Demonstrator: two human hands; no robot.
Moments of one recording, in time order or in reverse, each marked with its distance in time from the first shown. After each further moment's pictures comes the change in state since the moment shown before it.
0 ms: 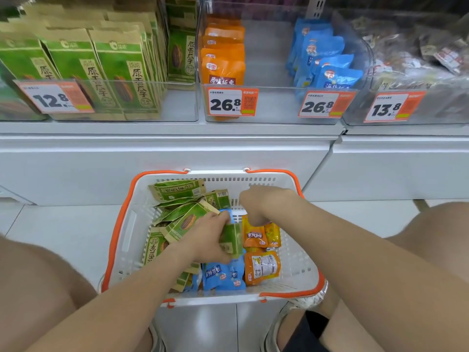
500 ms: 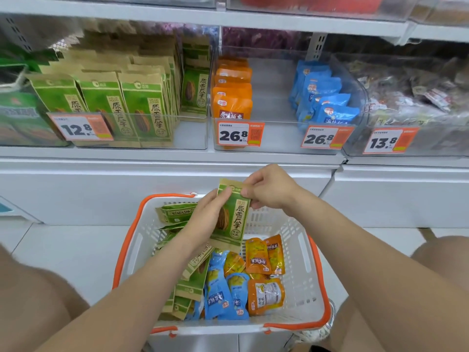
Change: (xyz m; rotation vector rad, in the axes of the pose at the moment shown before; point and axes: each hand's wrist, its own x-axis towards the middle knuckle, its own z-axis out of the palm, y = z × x) left_hand 0.002 0.046 -0.086 -1.204 0.370 -0.148; right_hand 0.002 0.037 -0.038 1.191 0.466 0.004
